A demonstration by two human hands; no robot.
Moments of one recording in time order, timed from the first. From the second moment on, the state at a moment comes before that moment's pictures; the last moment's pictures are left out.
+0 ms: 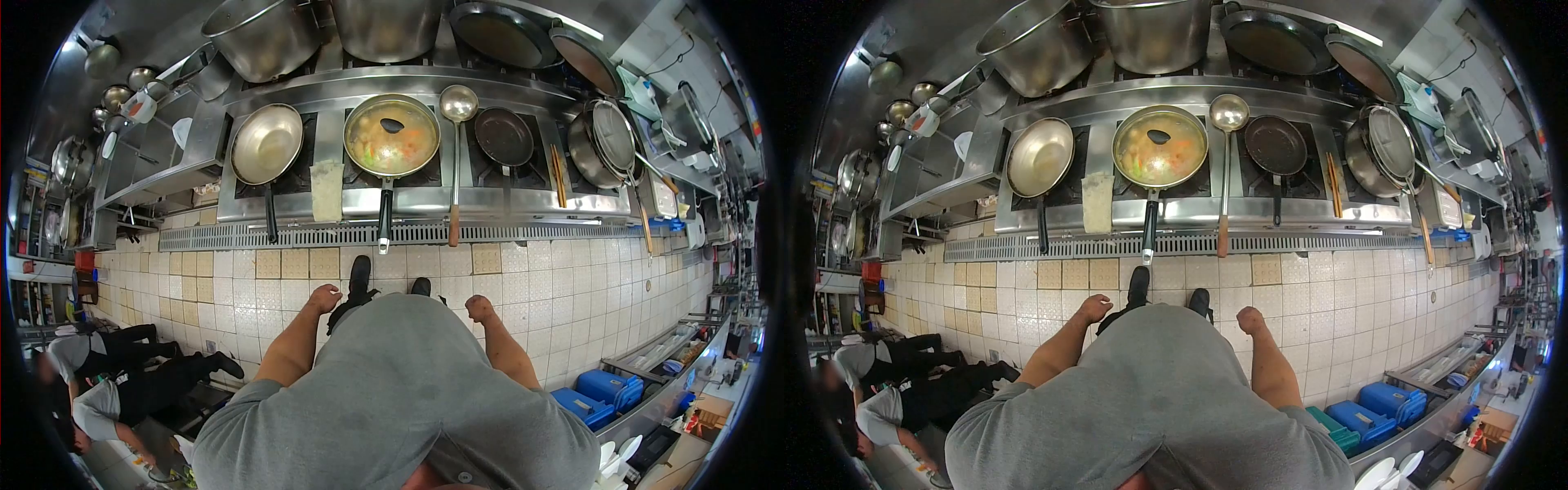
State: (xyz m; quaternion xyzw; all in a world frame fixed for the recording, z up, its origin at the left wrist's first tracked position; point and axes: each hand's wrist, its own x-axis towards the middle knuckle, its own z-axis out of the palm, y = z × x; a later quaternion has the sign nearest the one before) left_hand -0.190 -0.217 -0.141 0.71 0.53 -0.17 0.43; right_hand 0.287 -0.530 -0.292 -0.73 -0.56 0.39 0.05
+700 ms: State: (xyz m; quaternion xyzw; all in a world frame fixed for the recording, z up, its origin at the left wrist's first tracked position) left_hand -0.192 -0.212 -0.145 0.72 0.53 -0.15 0.42; right_hand 0.286 -0.522 -0.265 -0.77 -0.48 0.41 0.11
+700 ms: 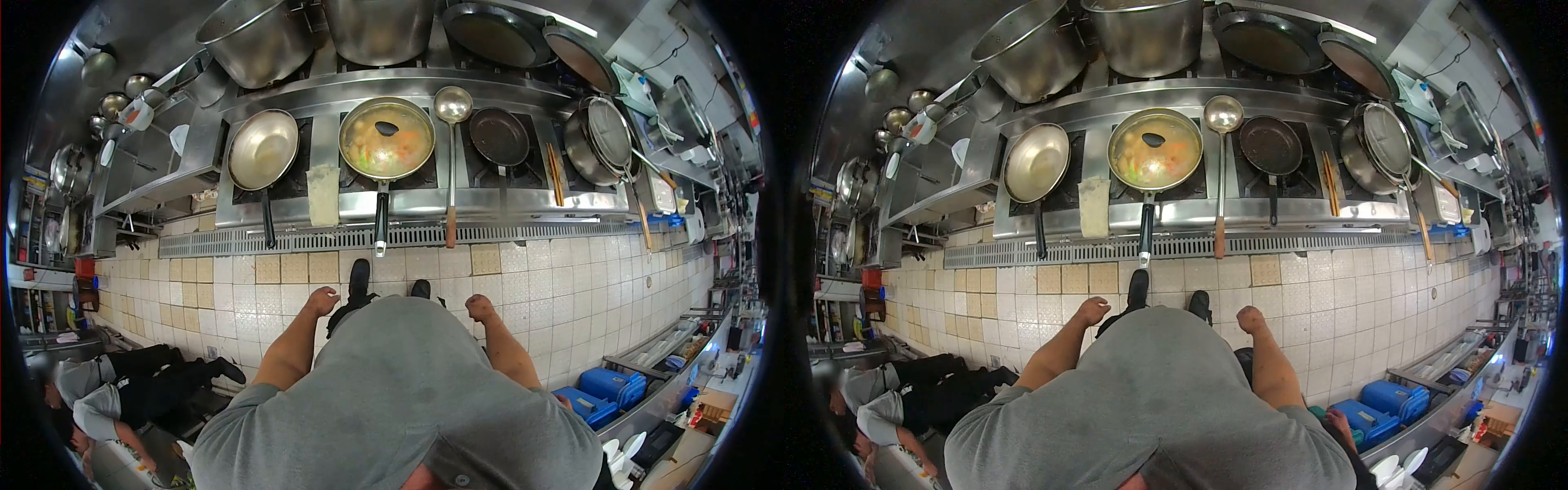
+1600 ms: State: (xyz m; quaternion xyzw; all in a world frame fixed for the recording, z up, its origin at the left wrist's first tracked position) left_hand -0.186 -0.216 -0.125 0.69 0.55 -0.16 0.44; right_hand 0.281 -0.514 -0.267 -0.77 -0.52 0.37 0.00
